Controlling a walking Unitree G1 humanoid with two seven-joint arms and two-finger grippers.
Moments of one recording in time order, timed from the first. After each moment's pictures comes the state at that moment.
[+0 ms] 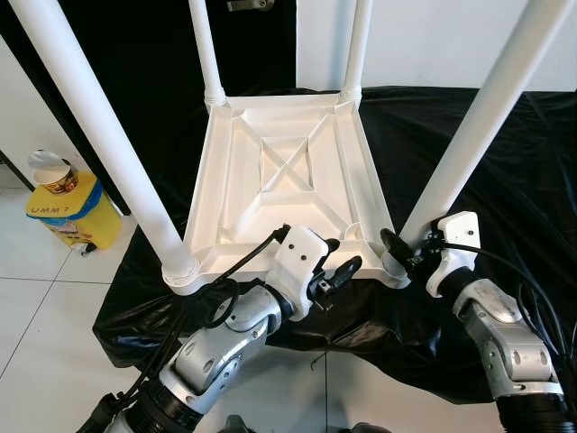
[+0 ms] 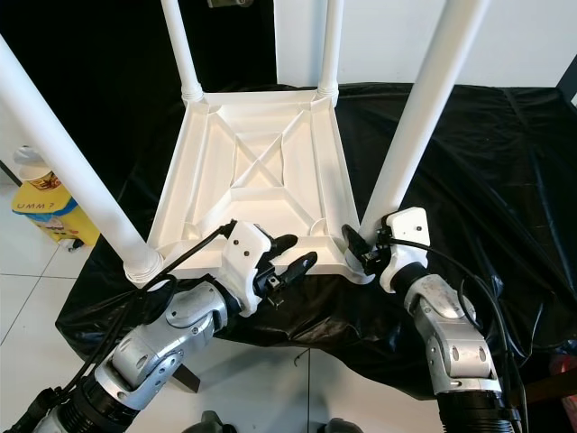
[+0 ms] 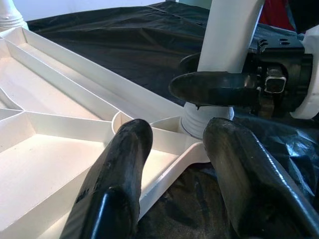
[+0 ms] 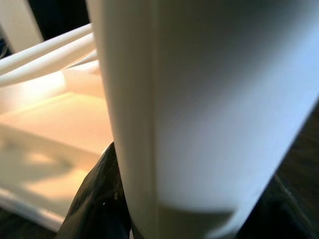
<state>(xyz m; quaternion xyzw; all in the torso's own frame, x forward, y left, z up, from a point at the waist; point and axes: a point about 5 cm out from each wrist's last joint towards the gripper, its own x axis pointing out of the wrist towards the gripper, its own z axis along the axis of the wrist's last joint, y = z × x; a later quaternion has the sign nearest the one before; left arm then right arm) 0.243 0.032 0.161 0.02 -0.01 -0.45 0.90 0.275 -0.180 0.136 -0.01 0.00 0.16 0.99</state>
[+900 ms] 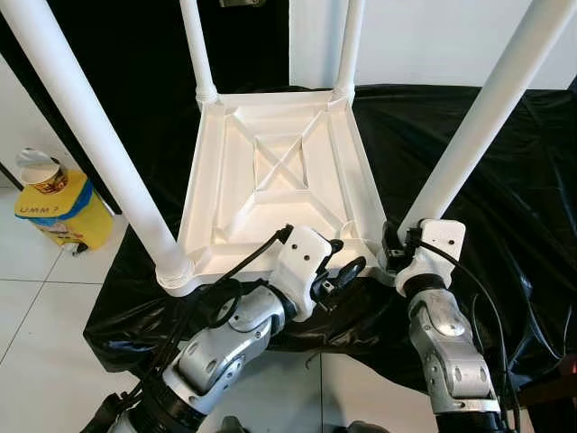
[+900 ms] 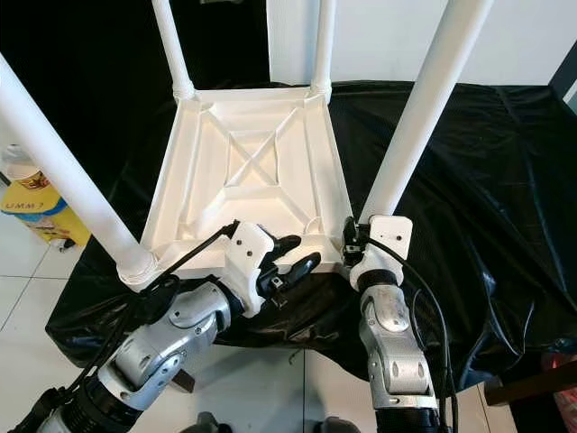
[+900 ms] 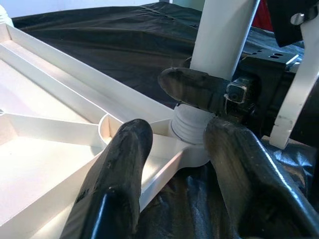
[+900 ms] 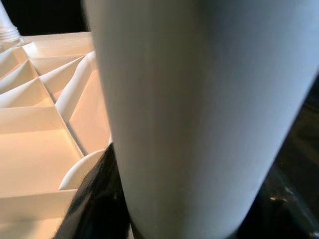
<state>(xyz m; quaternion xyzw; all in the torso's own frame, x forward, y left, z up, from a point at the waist) 0.242 0.028 0.161 0.01 -0.01 -0.45 0.89 0.270 -0.143 0.137 0.04 -0.03 -0.02 1.00</state>
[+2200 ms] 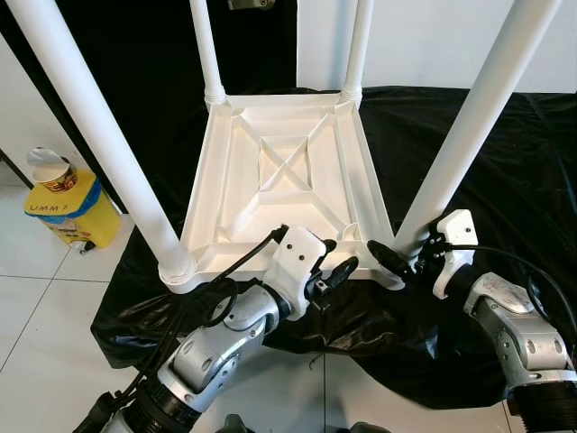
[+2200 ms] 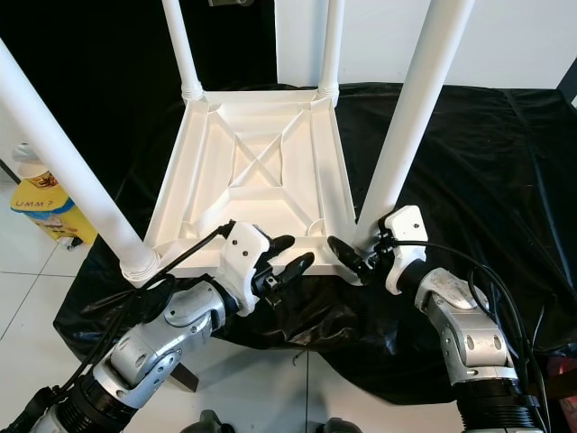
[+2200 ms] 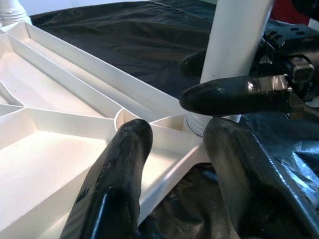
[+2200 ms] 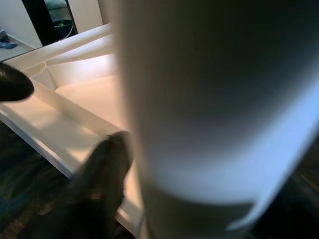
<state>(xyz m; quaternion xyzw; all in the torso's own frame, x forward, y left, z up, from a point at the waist) 0.246 0.036 0.158 0.03 0.00 -0.44 0.90 0.280 -0.187 0.140 -0.05 0.01 0.32 0.95</state>
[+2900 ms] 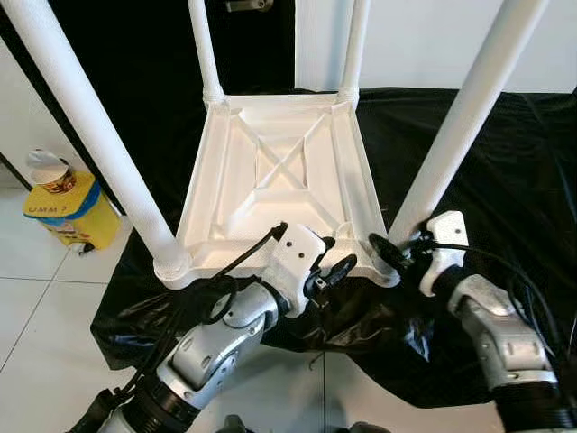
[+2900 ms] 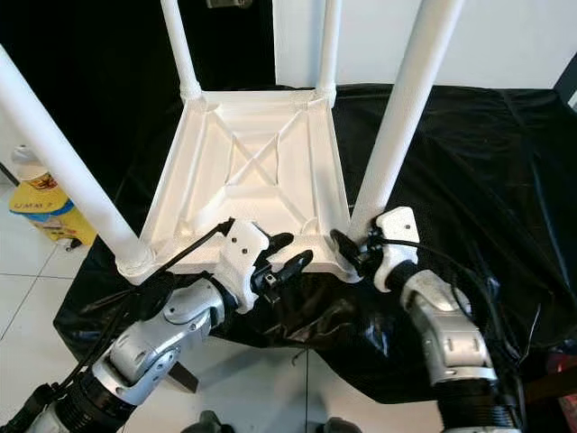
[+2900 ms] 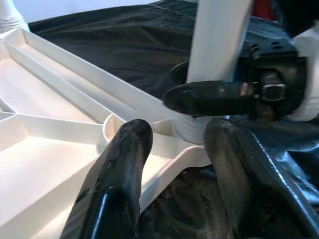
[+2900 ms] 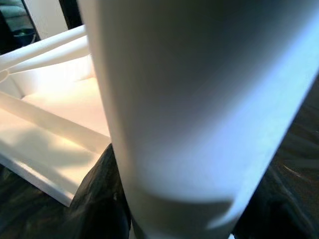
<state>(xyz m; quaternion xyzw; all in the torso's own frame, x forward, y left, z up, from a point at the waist) 0.248 0.037 0.160 0.03 -0.01 -0.44 0.90 0.286 -0.174 0.137 -0.03 0.00 0.22 0.98</state>
